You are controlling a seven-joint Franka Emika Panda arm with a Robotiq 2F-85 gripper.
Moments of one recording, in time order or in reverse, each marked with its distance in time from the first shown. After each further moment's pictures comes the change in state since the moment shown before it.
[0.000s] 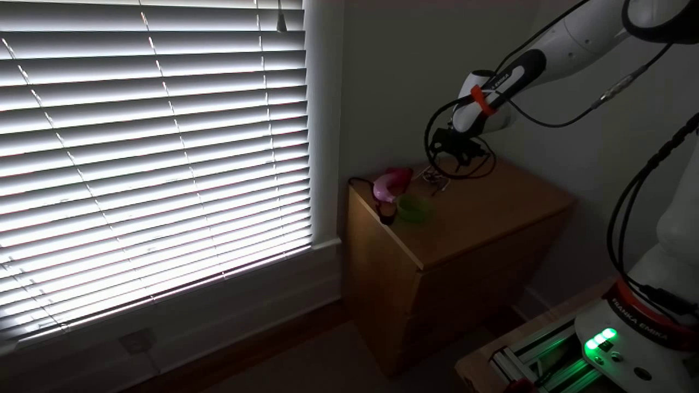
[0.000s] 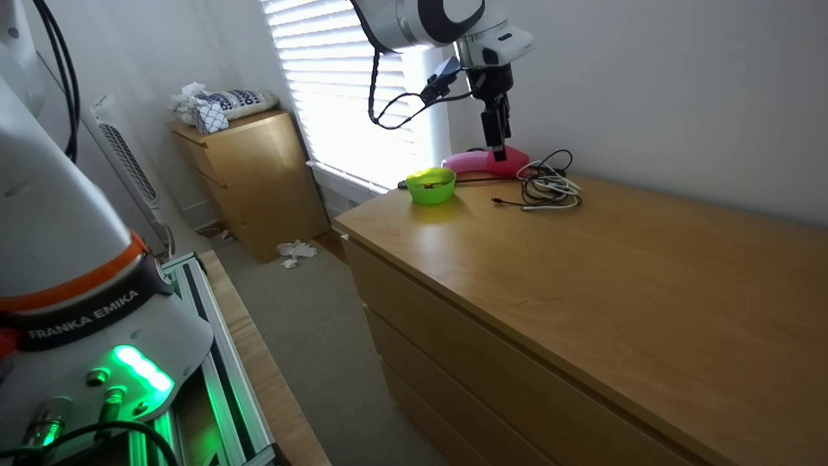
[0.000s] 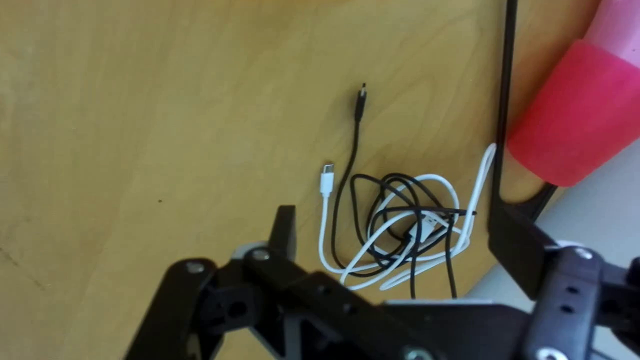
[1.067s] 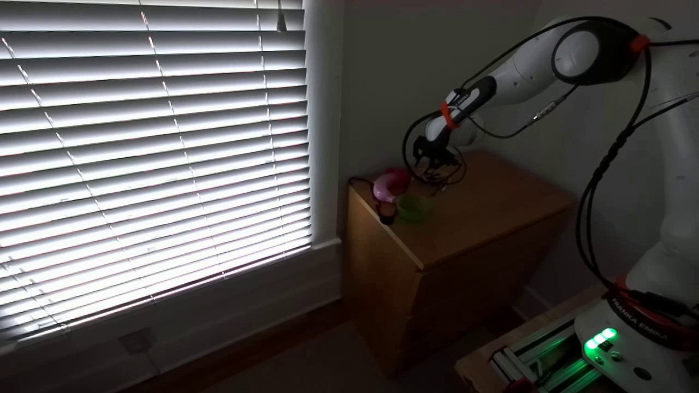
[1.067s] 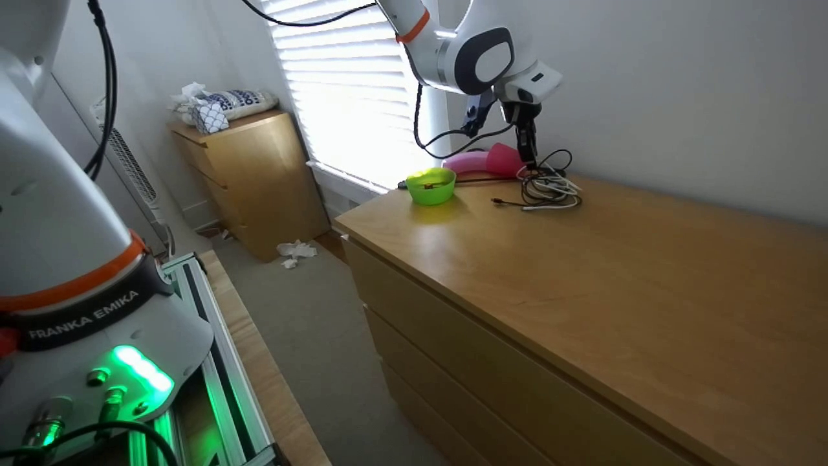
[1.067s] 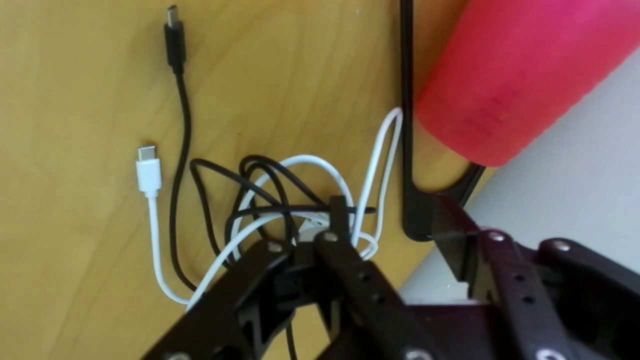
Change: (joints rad) arm 0.049 0.327 -0.028 0.327 0.227 0.131 -0.187
